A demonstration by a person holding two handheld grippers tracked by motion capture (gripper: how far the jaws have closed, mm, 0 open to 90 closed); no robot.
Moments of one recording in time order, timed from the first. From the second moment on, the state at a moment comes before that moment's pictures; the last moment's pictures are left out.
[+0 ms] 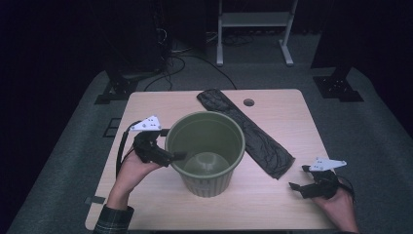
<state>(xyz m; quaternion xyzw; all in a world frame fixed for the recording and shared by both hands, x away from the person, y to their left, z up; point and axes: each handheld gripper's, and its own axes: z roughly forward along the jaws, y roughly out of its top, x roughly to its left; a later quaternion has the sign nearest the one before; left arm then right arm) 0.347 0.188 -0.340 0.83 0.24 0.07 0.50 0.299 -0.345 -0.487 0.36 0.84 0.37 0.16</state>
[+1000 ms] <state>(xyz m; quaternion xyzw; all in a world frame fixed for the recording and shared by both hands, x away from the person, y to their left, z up) 0.317 0.260 -0.359 0.81 0.27 0.13 0.51 0.300 -0.345 -0.487 0.36 0.84 0.37 0.16</state>
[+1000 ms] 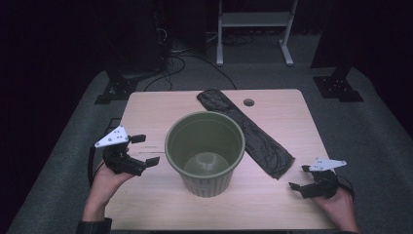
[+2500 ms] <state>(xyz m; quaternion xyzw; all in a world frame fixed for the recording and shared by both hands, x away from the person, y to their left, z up) 0.310 0.228 -0.483 0.87 0.30 0.13 0.36 0.299 -0.343 -0.482 0.38 0.83 0.38 0.16</state>
